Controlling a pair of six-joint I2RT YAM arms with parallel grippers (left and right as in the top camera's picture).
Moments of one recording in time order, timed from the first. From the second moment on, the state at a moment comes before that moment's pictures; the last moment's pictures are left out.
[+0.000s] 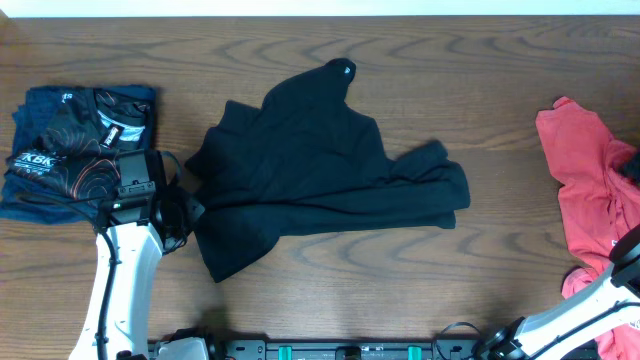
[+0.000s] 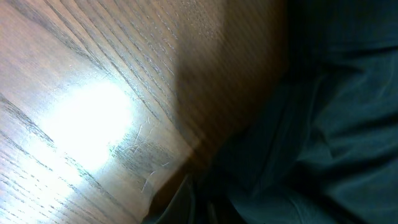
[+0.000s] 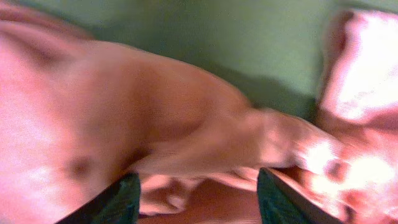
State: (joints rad) left arm 0.19 1.26 0.78 -0.81 0.03 -0.67; right arm -0.75 2.09 1.56 -0.73 0.00 0.05
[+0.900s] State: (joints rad) left arm 0.19 1.26 0.78 -0.82 0.03 -0.66; right arm -0.04 2.06 1.49 -0.80 -0.39 -0.24
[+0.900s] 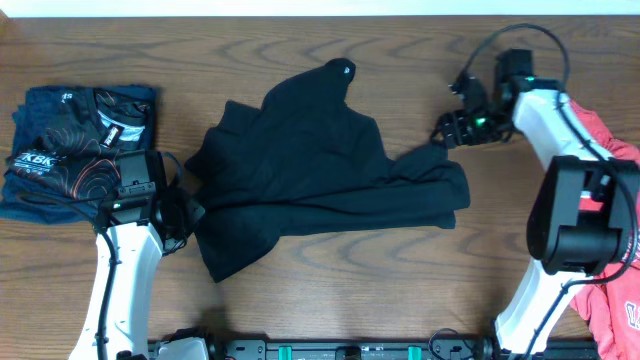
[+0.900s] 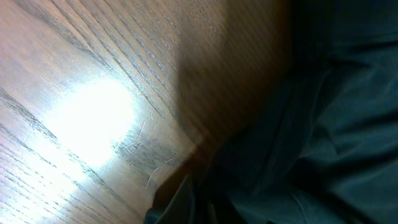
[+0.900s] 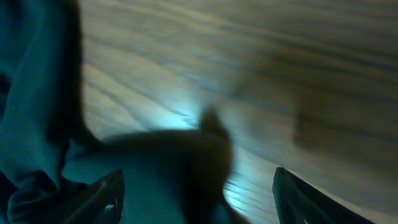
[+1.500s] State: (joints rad) left arm 0.19 1.26 0.78 -0.82 0.03 -0.66; right arm 0.03 2.07 1.50 -0.71 -0.26 -0.13
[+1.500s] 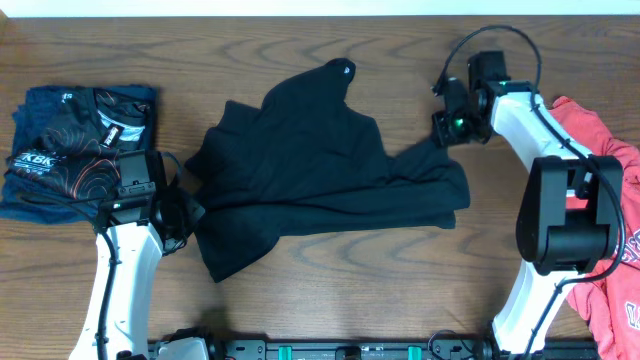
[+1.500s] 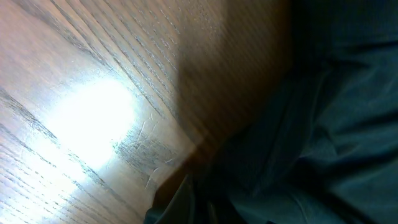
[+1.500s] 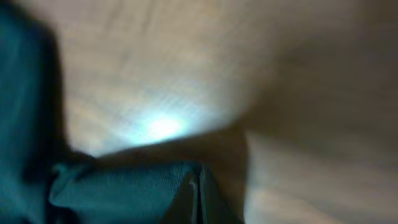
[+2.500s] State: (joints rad) left arm 0.19 1.26 0.78 -0.71 0.14 -0.65; right arm -0.02 2.06 1.65 -1.24 -0.12 0.05
